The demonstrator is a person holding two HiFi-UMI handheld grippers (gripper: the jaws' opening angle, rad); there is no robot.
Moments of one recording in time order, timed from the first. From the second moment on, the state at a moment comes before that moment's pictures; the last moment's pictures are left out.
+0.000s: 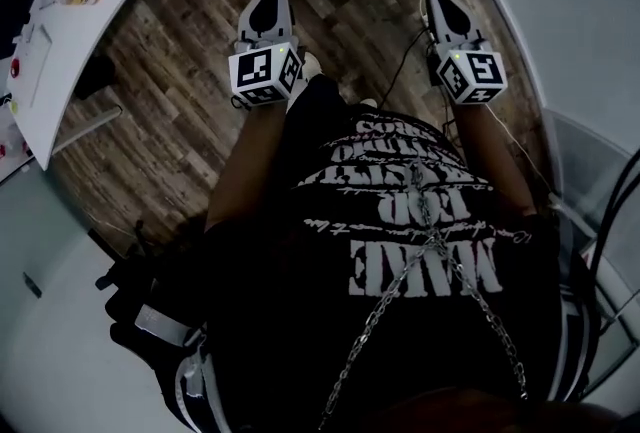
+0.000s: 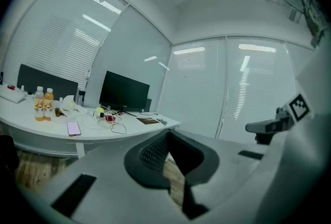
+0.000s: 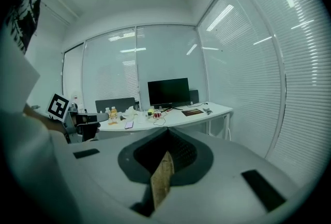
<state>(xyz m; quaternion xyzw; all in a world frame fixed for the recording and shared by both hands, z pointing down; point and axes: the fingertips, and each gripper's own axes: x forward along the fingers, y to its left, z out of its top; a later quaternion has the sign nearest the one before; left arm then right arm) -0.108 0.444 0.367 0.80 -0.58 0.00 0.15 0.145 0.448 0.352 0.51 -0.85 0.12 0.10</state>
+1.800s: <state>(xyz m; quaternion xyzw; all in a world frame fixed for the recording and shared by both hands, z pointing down) -0.050 0.185 0.365 0.84 -0.52 0.01 0.16 0.164 0.196 0.335 0.53 -0.84 0.12 0.06</state>
